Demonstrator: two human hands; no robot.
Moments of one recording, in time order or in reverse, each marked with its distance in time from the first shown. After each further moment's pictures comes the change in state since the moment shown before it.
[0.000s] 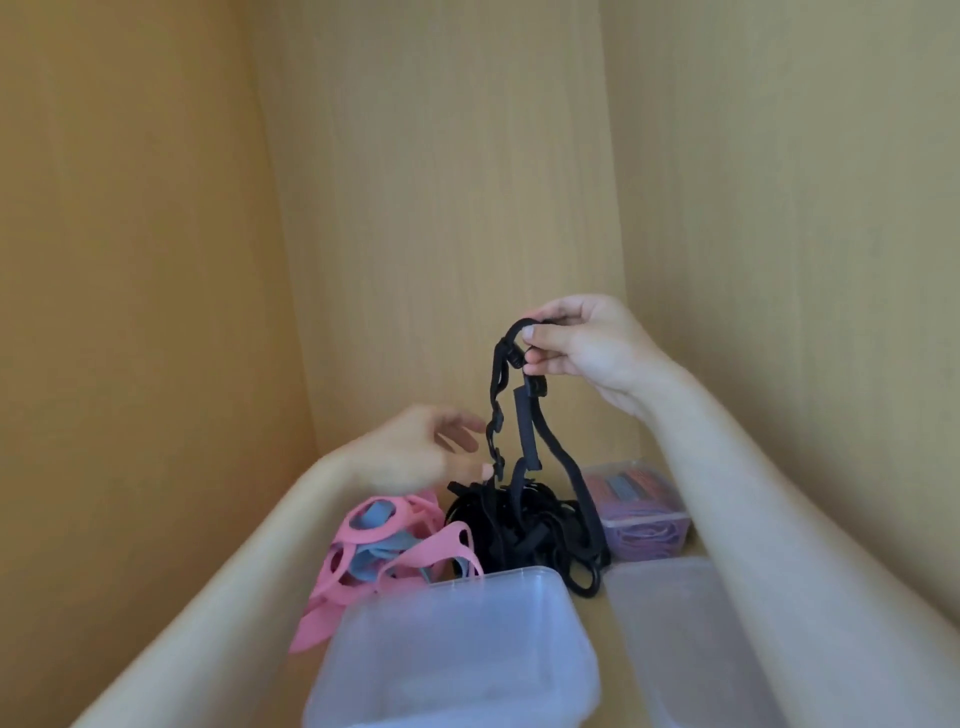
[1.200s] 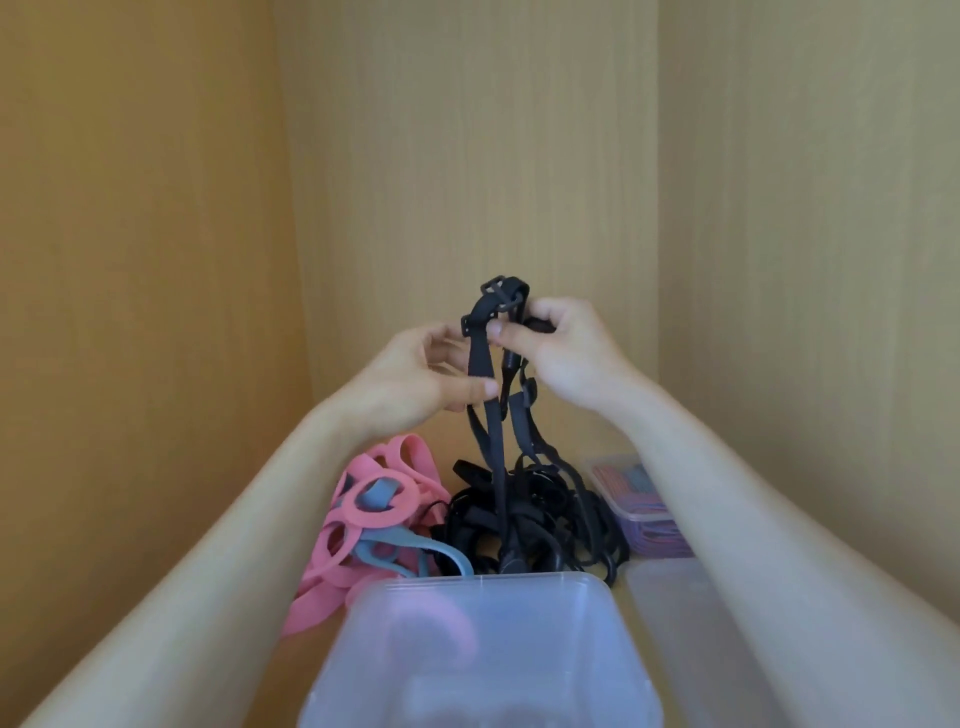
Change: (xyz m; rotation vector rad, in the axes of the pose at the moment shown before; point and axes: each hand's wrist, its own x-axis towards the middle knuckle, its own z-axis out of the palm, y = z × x) left_hand 0.017 -0.015 -0.016 -0.413 0.245 0.142; right_hand 0.014 0.035 0.049 -0.352 -0.022 -0.175
